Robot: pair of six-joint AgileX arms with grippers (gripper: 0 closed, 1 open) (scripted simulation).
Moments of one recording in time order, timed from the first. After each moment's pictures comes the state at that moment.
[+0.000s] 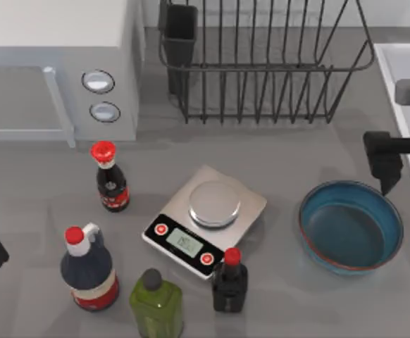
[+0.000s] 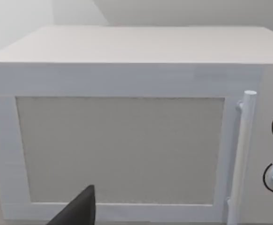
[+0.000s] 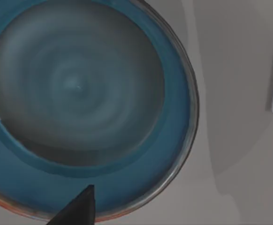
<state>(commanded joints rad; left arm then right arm) 0.00 0.00 0.00 0.00 0.00 0.00 0.25 1.72 1.35 -1.20 0.00 0.27</state>
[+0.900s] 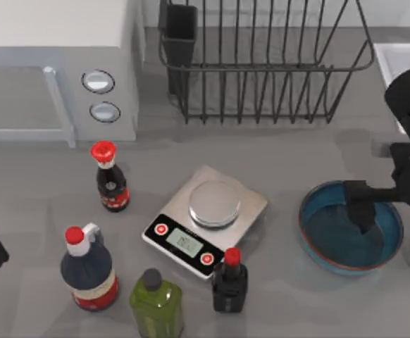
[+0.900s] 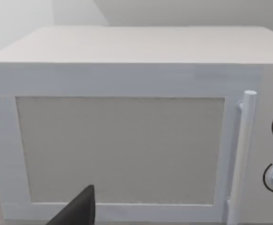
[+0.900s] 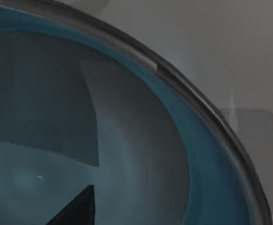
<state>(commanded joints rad) 0.00 0.00 0.00 0.00 0.00 0.00 0.26 1.84 1.09 -0.82 0.00 0.27</state>
